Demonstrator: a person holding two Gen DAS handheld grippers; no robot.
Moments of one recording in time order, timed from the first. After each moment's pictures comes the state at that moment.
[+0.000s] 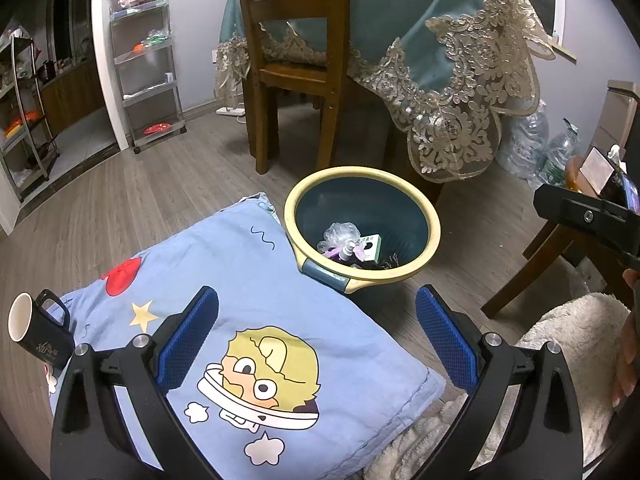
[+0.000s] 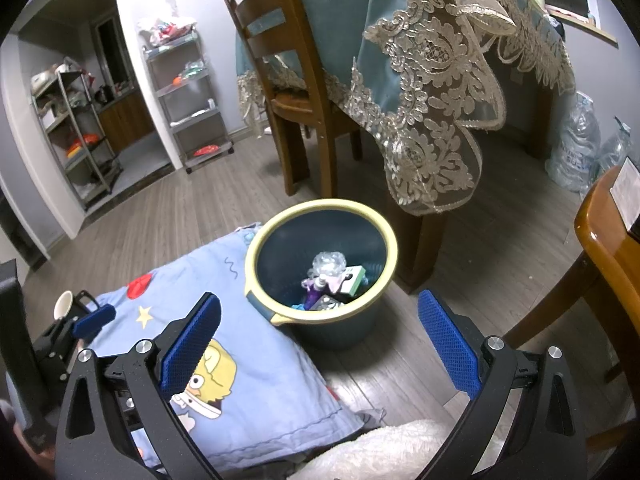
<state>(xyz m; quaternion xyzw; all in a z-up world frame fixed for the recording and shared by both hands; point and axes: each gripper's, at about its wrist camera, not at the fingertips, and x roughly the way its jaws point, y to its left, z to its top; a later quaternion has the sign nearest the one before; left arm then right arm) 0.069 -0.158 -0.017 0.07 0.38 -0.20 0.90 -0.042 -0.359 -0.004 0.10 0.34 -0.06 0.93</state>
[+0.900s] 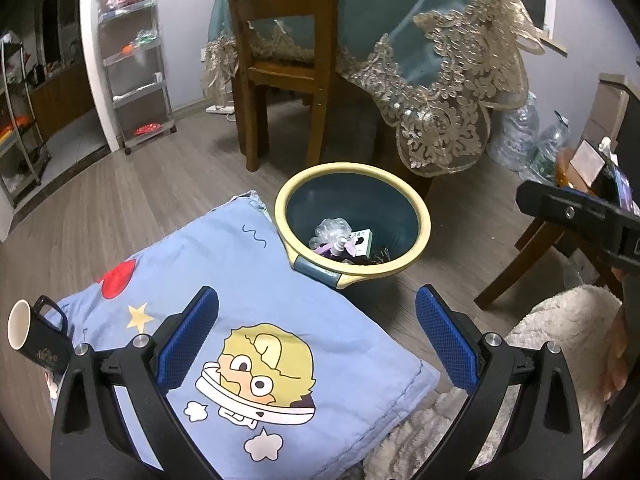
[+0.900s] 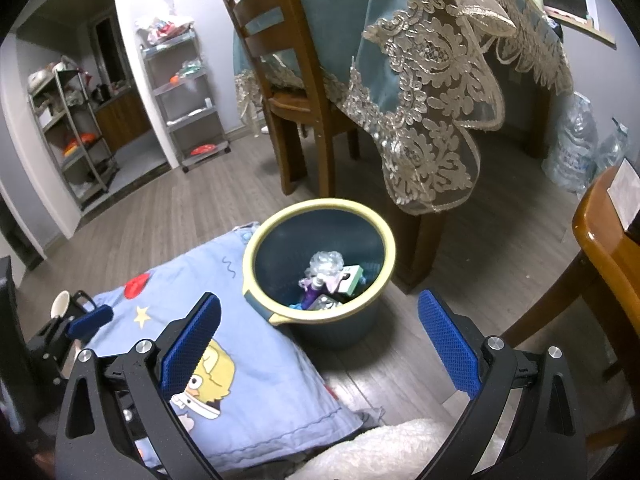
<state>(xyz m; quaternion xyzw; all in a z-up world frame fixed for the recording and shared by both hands) 0.069 -0.156 -0.012 0.07 0.39 -0.21 0.89 -0.043 -0.350 -0.005 0.10 0.35 -0.07 0.93</state>
